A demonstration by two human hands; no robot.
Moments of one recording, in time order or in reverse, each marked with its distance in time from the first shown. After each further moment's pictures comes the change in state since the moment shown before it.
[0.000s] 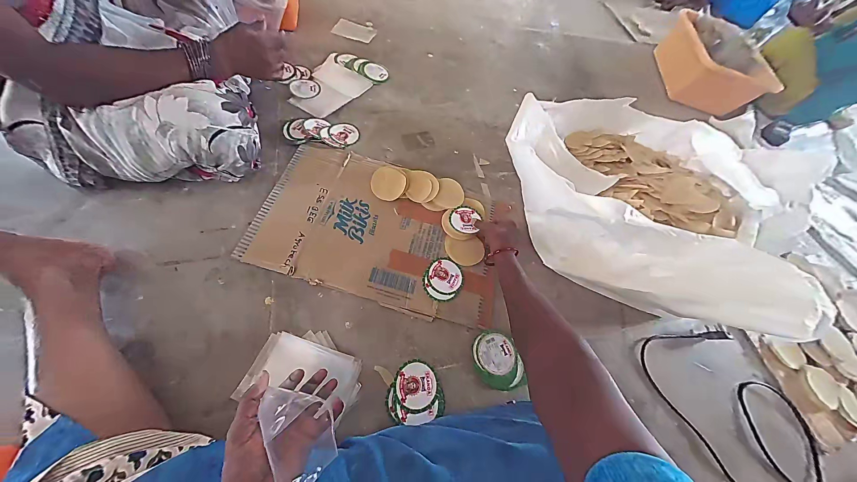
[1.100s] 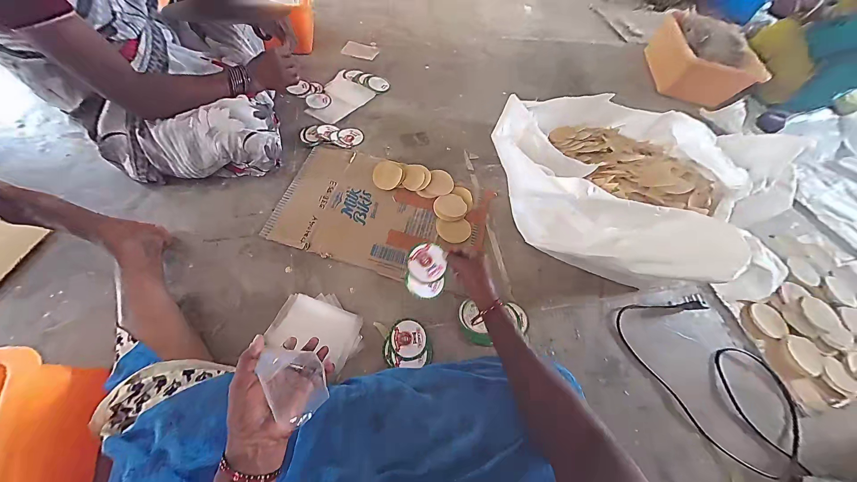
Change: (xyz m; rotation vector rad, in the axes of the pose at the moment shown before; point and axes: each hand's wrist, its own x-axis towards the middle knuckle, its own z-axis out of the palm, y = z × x) left_hand -0.061 -0.006 -0.010 0.062 -0.008 0.156; right_hand -0.189 0.046 -0.044 0.343 -0.368 -0.312
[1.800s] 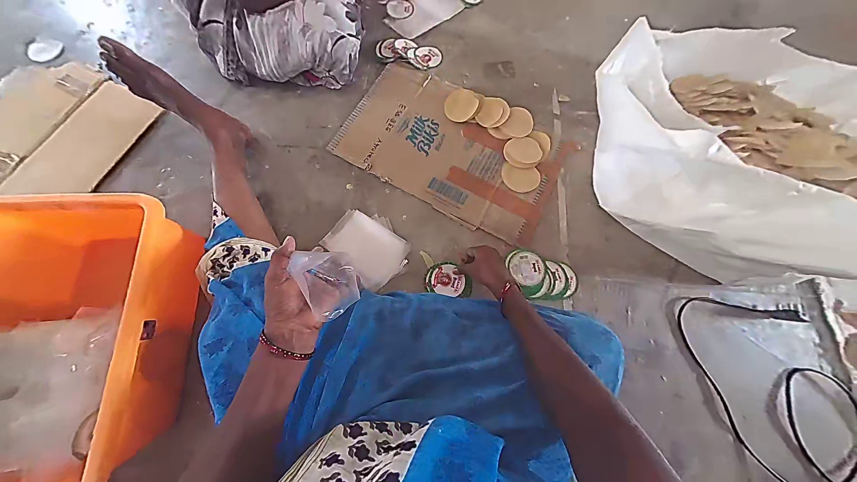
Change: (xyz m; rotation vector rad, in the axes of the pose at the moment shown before) left_hand -0.033 0.020 -0.026 -0.025 -0.034 0.150; right_hand -0.054 0.051 0.055 -0.711 -0.516 -0.084
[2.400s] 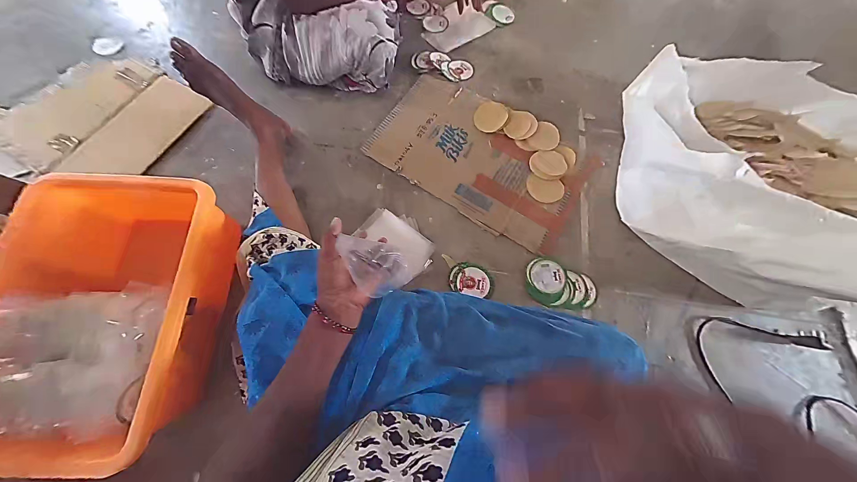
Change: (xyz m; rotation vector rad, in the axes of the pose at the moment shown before) left_hand 0.005 0.001 0.003 -0.057 -0.037 -0.020; right_hand -0.277 -0.175 -0.108 0.598 0.045 -1.032
